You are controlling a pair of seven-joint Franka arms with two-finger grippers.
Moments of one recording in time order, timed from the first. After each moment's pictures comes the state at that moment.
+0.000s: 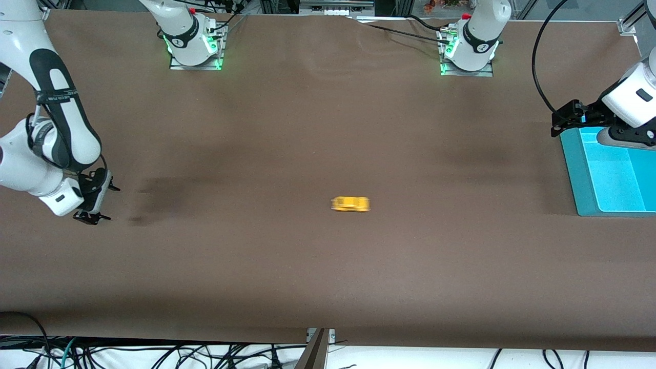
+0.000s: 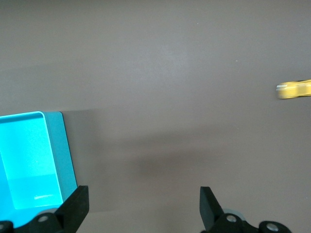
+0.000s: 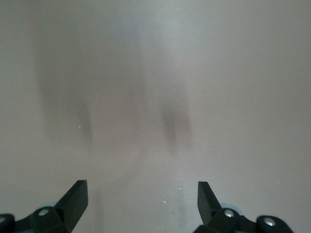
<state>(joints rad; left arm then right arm) -0.02 0.00 0.00 -1.66 0.03 1.63 0.10 -0.29 0.53 0.06 -1.83 0.10 2.36 -1.71</state>
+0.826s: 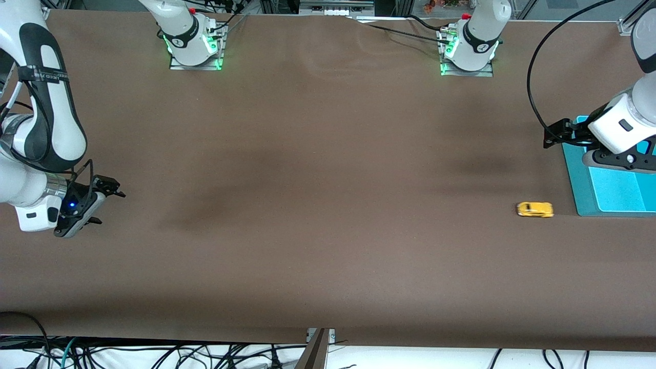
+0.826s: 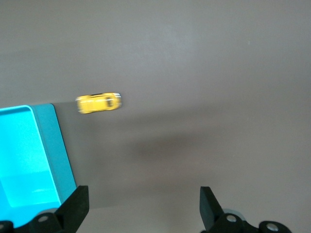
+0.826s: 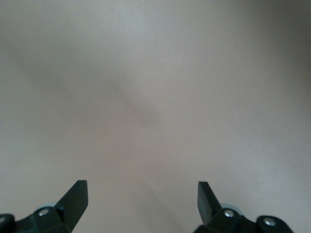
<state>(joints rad) 0.02 0.09 0.00 -1.67 0.03 1.62 0.20 -0.17 0.48 0.06 -1.61 0.10 2.02 -0.98</state>
